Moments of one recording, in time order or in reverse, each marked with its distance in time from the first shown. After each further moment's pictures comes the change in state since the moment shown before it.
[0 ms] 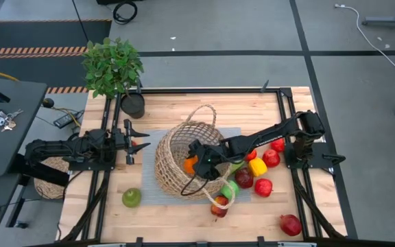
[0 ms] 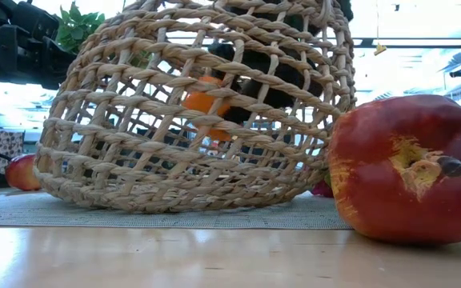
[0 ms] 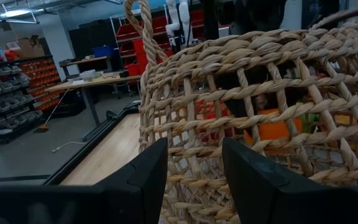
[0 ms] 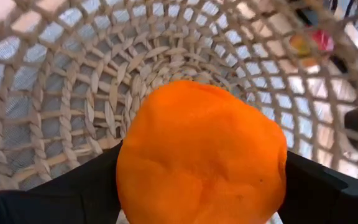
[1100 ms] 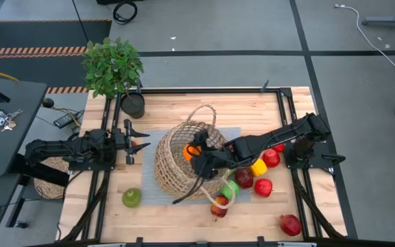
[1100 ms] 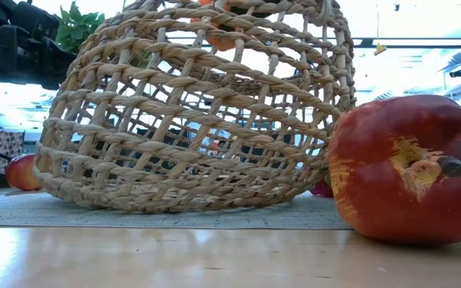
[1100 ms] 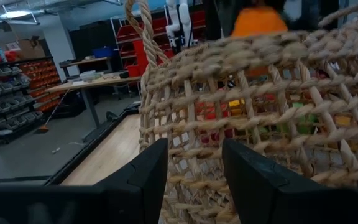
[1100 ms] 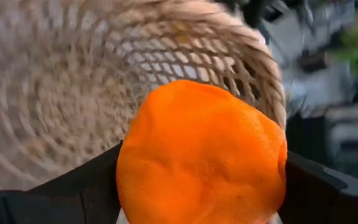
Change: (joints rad) left arm 0.000 0.000 0.000 0.005 0.000 0.000; right arm 0.132 -0.022 0.412 -0.494 0.498 0.114
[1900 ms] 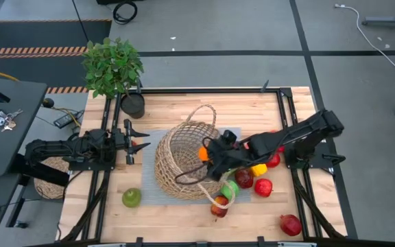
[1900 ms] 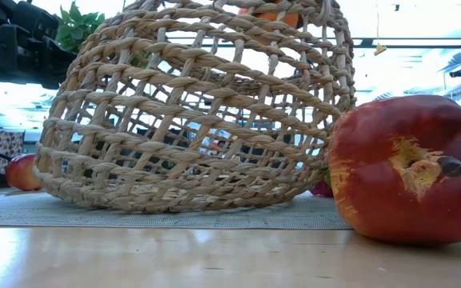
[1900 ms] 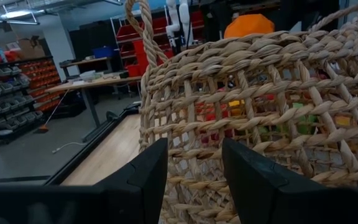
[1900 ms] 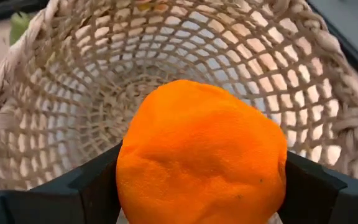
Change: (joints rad) left arm 0.000 0.000 0.000 -0.001 0.000 0.000; right arm 0.040 -0.146 -0.110 -0.147 -0.058 1.092
